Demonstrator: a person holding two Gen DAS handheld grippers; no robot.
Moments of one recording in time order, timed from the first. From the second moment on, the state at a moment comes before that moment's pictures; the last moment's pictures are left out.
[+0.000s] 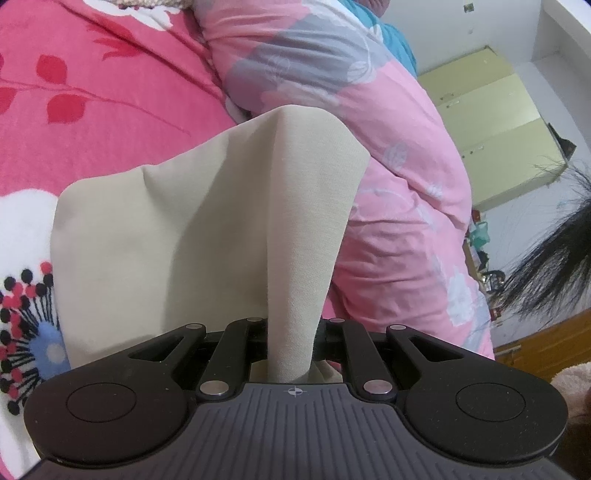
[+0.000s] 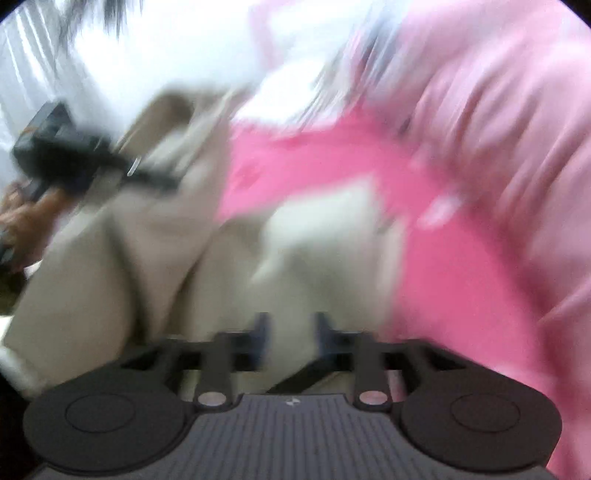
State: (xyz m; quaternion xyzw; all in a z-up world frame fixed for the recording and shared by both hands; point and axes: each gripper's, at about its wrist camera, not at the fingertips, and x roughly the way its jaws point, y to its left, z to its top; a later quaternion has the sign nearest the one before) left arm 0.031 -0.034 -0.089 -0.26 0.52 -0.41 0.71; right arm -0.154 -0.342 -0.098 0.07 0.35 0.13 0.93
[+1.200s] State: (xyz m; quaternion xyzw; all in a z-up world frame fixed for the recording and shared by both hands) left arm 0.032 -0.032 -0.095 -0.26 0.52 -0.41 0.70; right arm -0.118 -0.380 -0.158 0.48 0.38 0.15 0.78
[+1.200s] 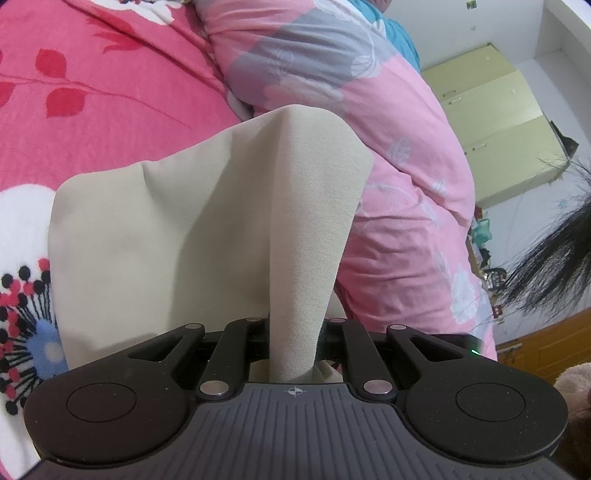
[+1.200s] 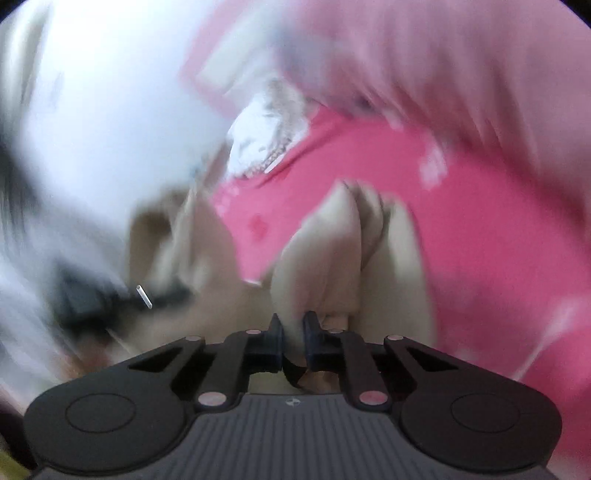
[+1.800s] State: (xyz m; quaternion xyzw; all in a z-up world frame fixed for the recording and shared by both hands) left arm 0.034 -0.025 -0.096 -0.26 0.52 -0.41 0.70; right arm -0.142 -0.380 -0.137 0.30 0.42 0.05 0.85
